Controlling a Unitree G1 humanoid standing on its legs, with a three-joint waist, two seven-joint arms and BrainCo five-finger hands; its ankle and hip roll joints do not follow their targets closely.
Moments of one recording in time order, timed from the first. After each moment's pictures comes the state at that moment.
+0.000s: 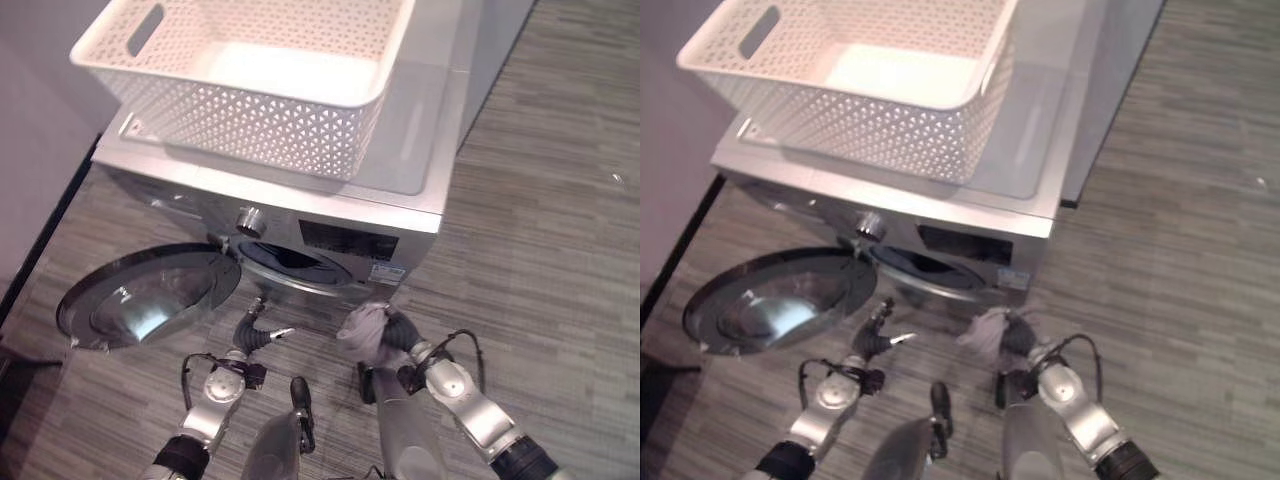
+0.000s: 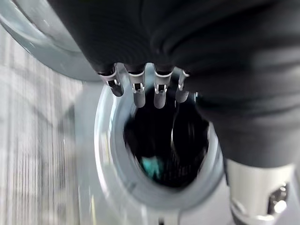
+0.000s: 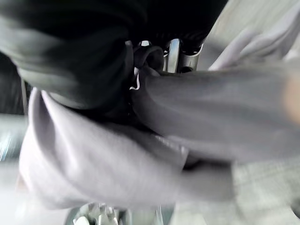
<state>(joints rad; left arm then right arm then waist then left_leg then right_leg) -0.04 0.35 -0.27 0.44 -0.15 -0.17 0.17 -0.07 -0.46 0.50 0.07 0.06 -0.01 -0.05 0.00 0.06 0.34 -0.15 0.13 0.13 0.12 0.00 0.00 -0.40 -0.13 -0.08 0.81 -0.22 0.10</state>
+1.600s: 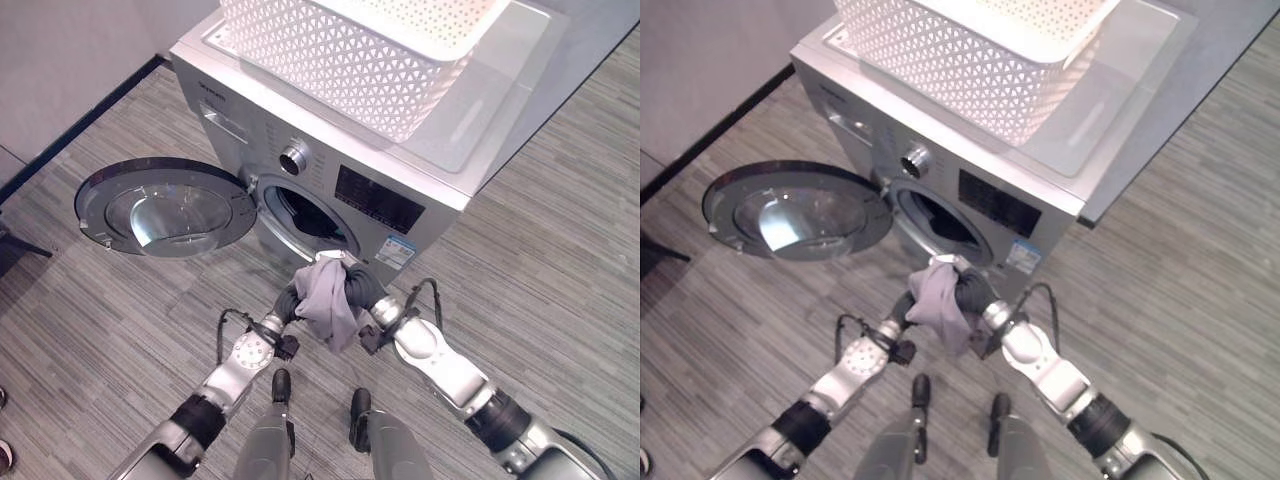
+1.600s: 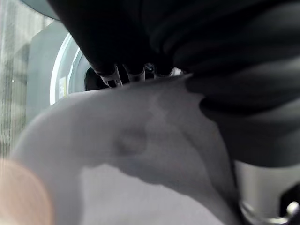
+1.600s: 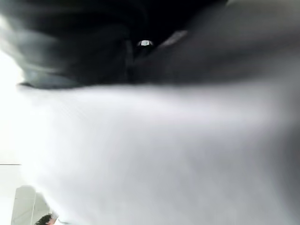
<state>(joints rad) -0.37 0.30 -0.59 0.41 -0.25 -0.16 0.11 -0.39 -0.39 0.65 -0.03 0.21 -0.07 -0.11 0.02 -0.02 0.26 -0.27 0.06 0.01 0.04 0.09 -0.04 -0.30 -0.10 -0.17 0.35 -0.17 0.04</state>
